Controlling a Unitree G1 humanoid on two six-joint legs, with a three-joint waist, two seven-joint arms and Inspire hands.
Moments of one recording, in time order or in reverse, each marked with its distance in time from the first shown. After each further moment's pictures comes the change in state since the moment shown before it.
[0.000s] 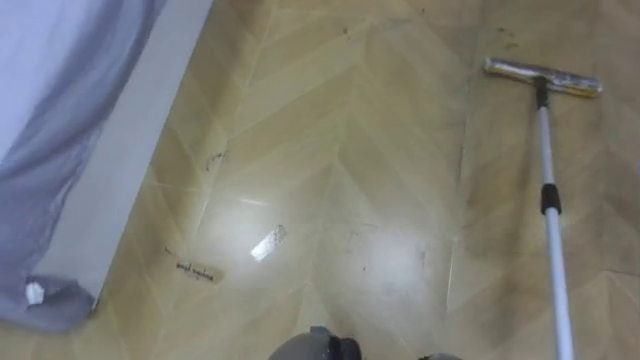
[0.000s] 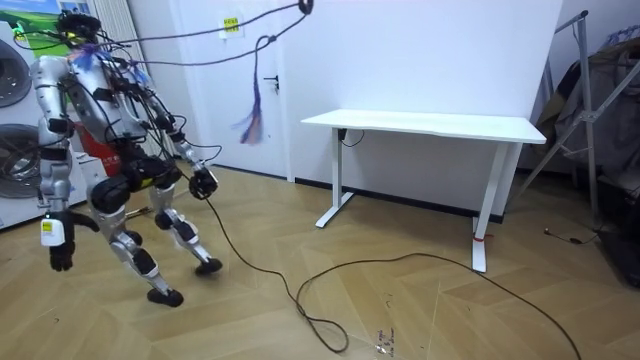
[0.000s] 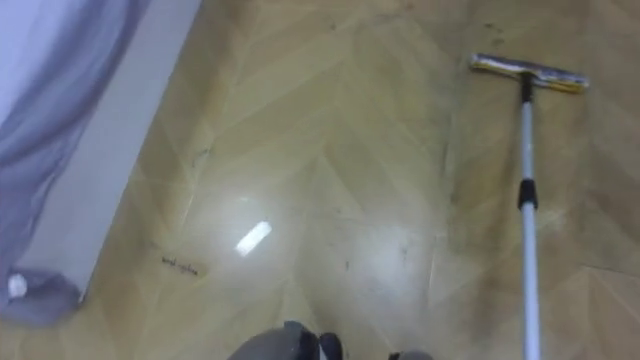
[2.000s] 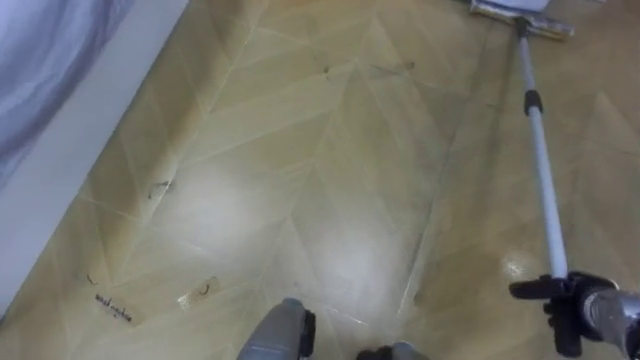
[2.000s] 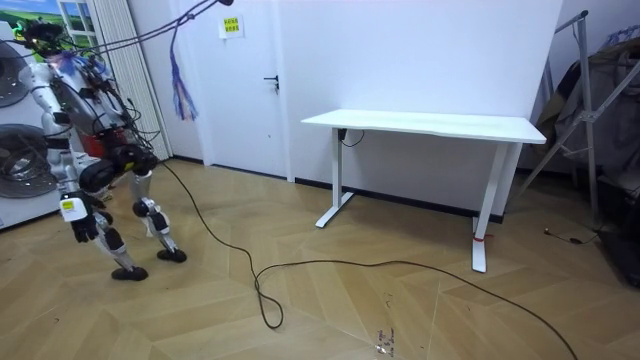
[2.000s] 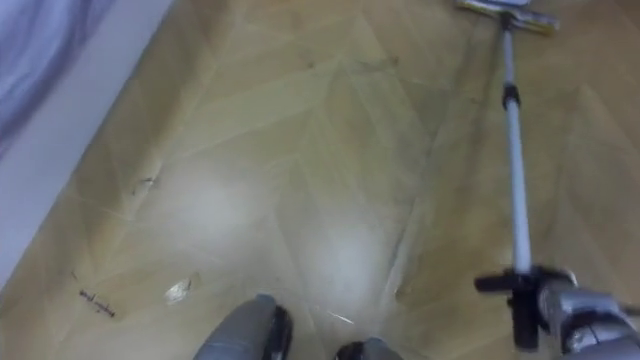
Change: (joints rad) left arm 0.116 0.091 -0.007 -0.123 -0.007 0.080 -0.046; right arm -0.348 -0.126 -0.015 -0.019 -0.021 0.059 0.083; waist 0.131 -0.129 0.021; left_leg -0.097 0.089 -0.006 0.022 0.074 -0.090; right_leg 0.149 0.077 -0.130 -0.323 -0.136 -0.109
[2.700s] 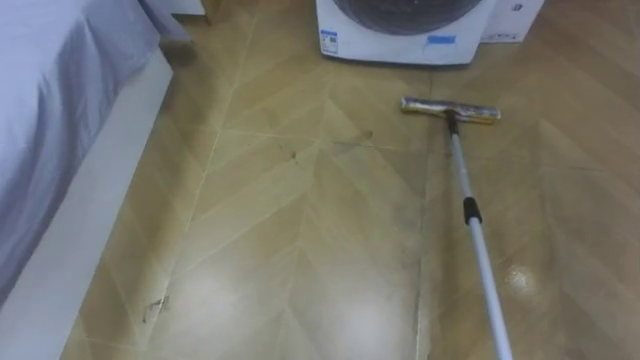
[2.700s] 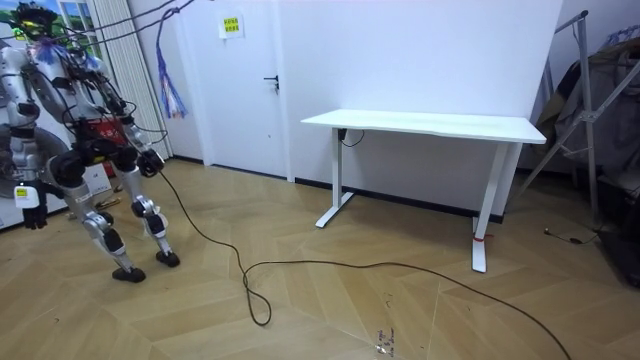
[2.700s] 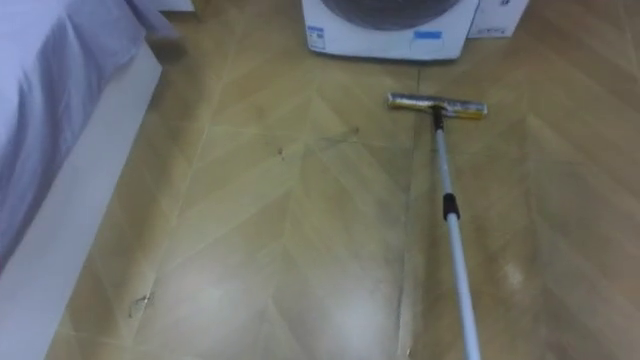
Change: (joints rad) left arm -0.044 -0.107 0.099 0.083 -0.032 -0.054 0.077; right arm 0.298 0.217 0.007 0.025 -0.141 -0.021 -0.063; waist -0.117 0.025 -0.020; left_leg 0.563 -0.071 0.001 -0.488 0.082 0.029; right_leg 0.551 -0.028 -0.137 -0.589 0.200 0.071
